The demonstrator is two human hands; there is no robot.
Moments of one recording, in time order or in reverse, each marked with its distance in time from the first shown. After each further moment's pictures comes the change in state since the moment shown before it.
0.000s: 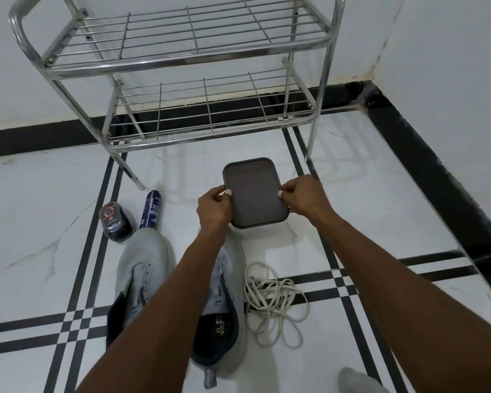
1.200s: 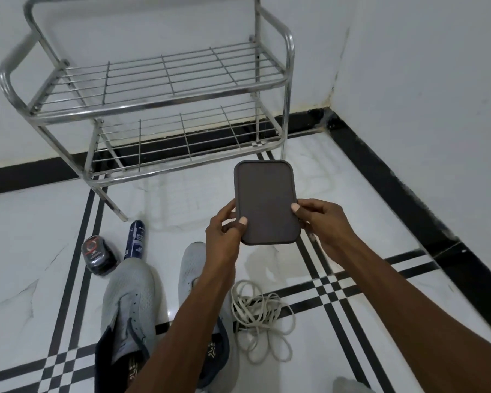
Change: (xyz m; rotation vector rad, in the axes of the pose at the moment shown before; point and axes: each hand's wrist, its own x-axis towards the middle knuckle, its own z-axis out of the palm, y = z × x) left_hand -0.074 0.020 0.012 -0.299 -0.316 0.164; right_hand -0.064 0.038 -0.057 0.826 0.138 0.095
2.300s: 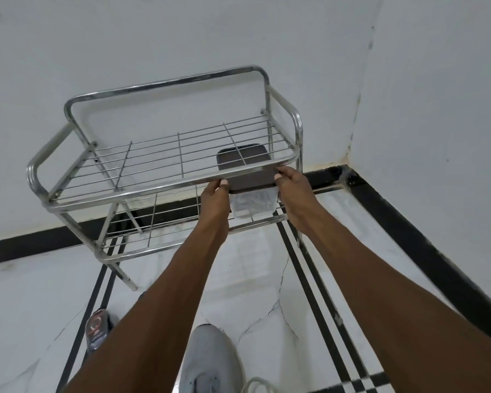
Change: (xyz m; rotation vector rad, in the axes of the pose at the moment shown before) left_hand 0.181 0.136 0.041 0.072 0.156 0.092; right_hand 0.152 -0.138 0.098 0.103 -0.071 -0.182
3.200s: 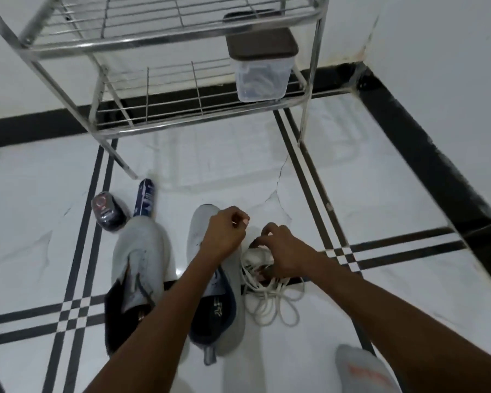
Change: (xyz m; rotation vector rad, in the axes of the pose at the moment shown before) left_hand -0.178 -0.186 -0.105 0.700 -0.348 -0.035; right_hand -0.235 0.194 -0.045 -1.269 -0.838 0.005
